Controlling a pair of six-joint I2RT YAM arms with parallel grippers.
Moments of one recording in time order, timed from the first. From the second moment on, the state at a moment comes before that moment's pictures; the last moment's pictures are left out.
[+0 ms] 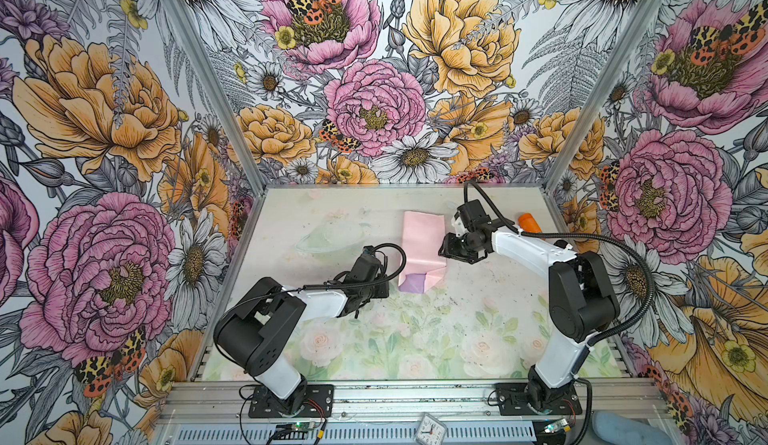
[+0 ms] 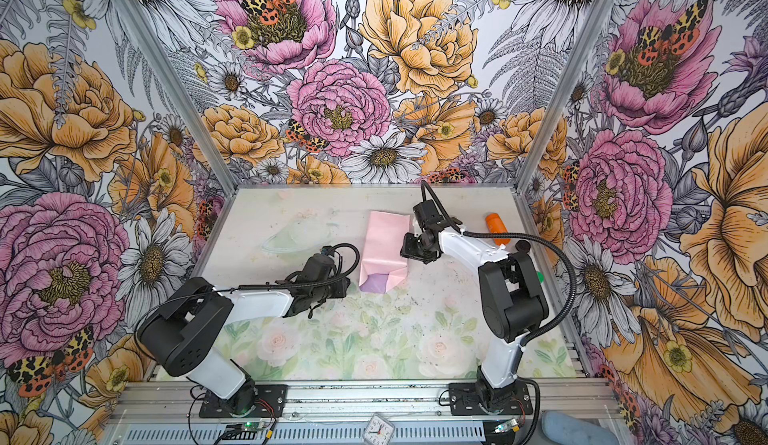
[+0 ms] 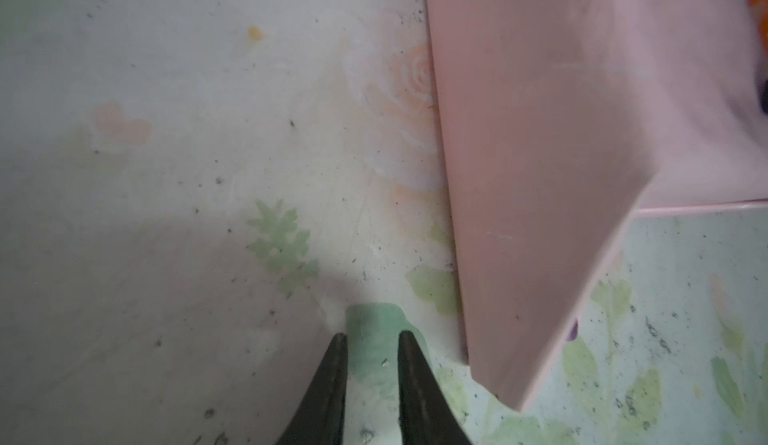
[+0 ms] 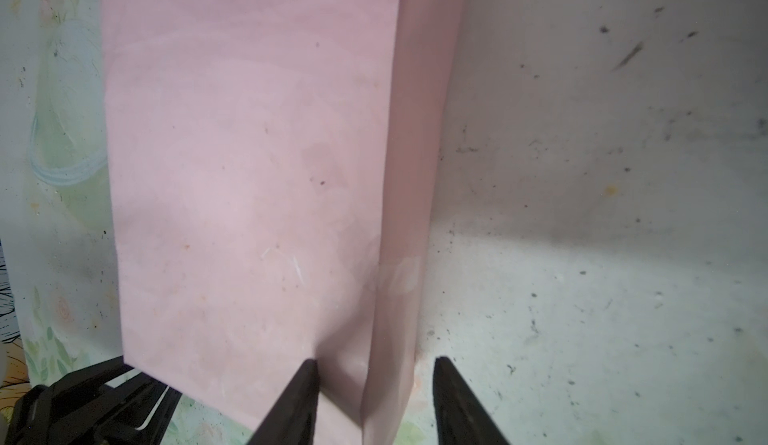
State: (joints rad) left arm -0.64 1.64 0.66 0.18 0.01 -0.58; right arm 0.35 1.79 1.28 -0.62 -0.27 0.47
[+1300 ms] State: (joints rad) left arm -0.73 1.94 0.82 0.52 0.09 -0.60; right arm 0.38 1.79 1.28 -0.61 -0.26 0.48
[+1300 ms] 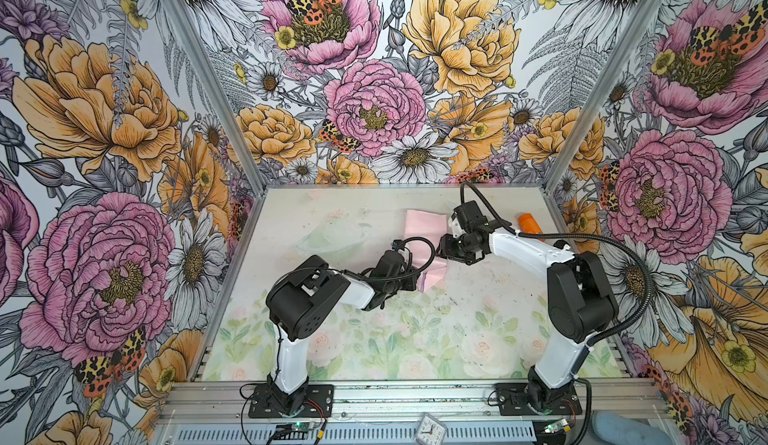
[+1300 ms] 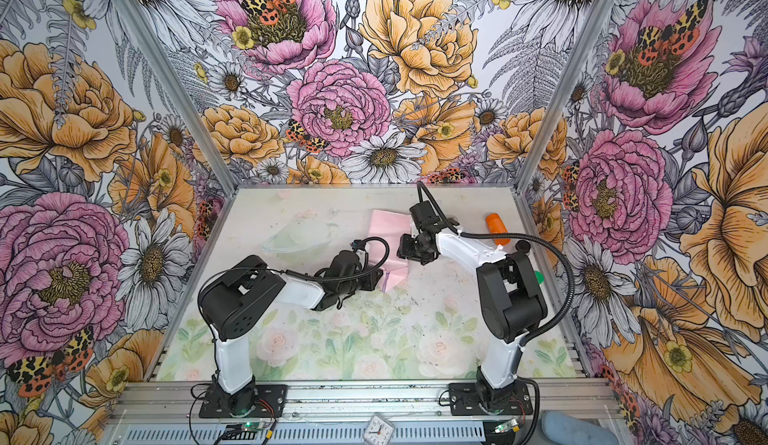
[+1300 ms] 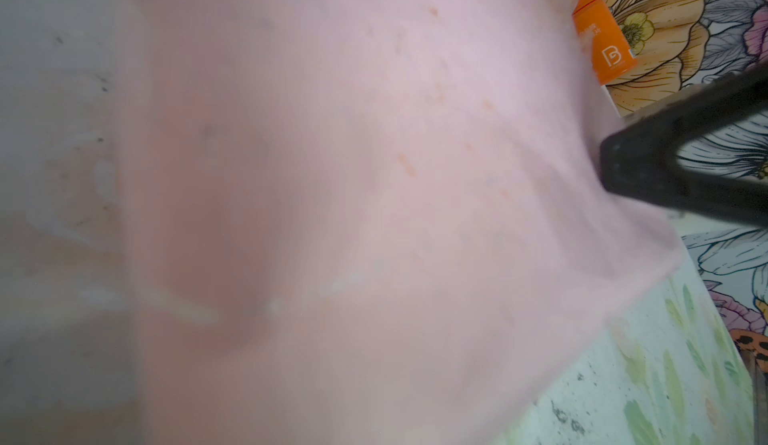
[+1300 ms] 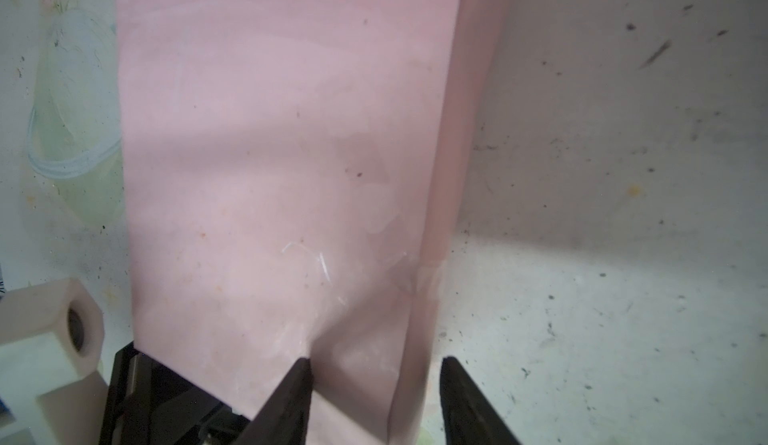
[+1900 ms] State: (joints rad) left arm -0.72 1.88 0.78 0.49 0.01 -0.60; right arm 0.35 1.82 1.31 -0.62 -0.27 0.48
